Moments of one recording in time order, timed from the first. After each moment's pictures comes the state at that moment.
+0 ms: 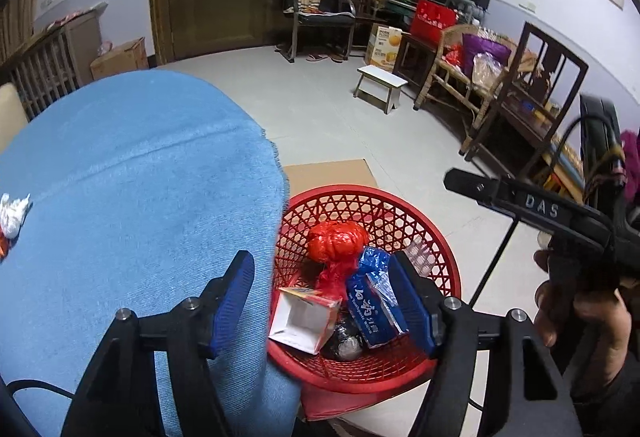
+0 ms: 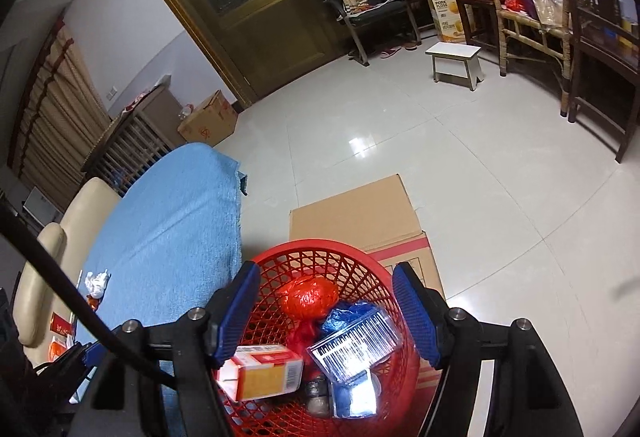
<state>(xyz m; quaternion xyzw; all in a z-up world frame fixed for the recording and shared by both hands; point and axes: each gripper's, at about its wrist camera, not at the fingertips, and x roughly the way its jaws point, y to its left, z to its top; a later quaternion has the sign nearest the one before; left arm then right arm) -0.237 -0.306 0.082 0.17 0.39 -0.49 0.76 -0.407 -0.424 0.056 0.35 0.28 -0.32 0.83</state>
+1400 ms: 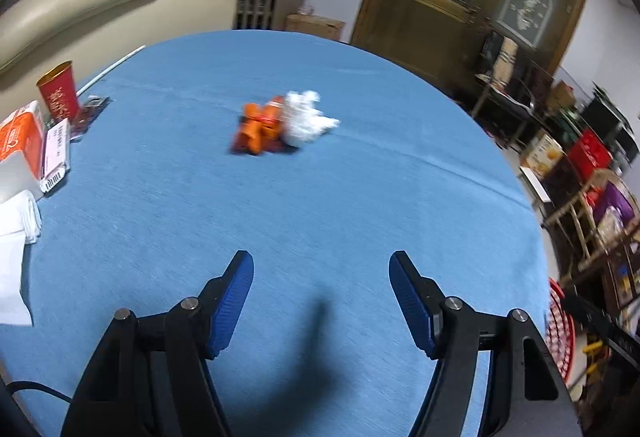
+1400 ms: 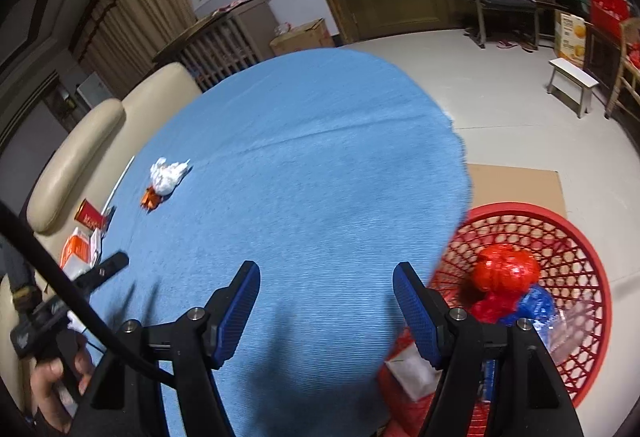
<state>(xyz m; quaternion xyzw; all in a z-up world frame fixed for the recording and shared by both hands) -0.048 -0.074 0.056 -0.01 0.44 -0.23 0.87 -0.237 -0.281 0.058 0.26 0.38 -0.15 0.87</state>
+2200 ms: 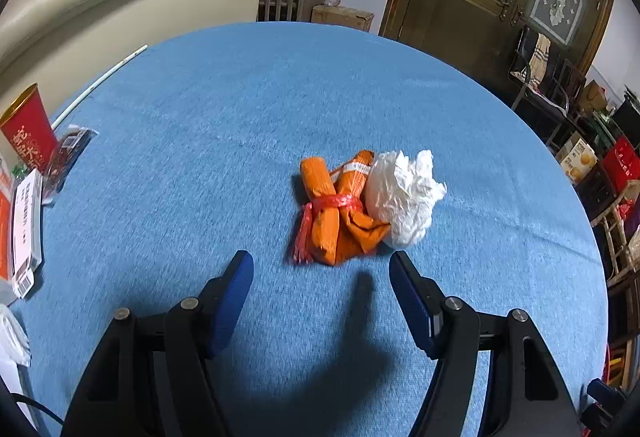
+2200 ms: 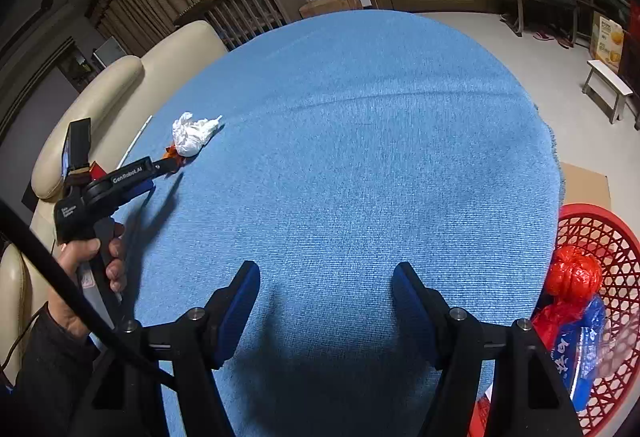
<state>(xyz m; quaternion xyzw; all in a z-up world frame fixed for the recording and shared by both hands) 0.080 -0.089 0.025 0.01 0.45 -0.19 0.87 -0.175 -0.239 0.035 0.24 0.43 -0.10 0.86</state>
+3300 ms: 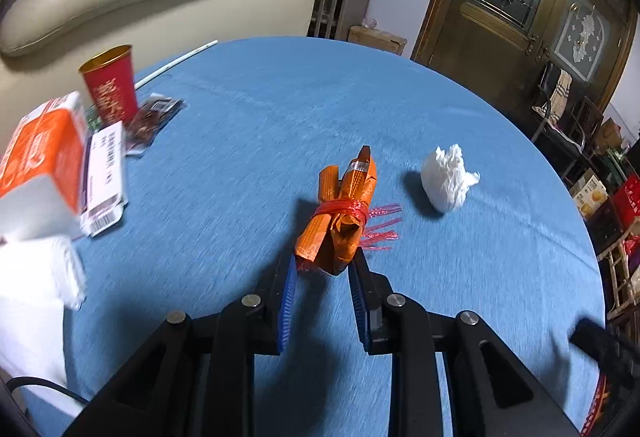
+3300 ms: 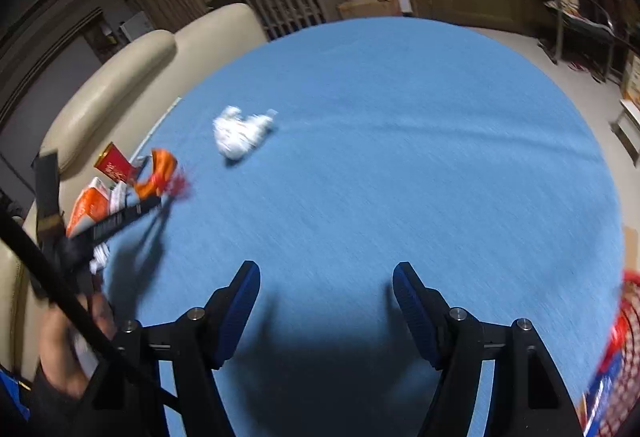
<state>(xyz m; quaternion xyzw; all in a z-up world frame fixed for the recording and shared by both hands) 0.027 -0.014 0.038 -0.04 0.43 -0.14 0.89 -0.095 -0.197 0.042 0.19 0.43 -0.05 0.88</state>
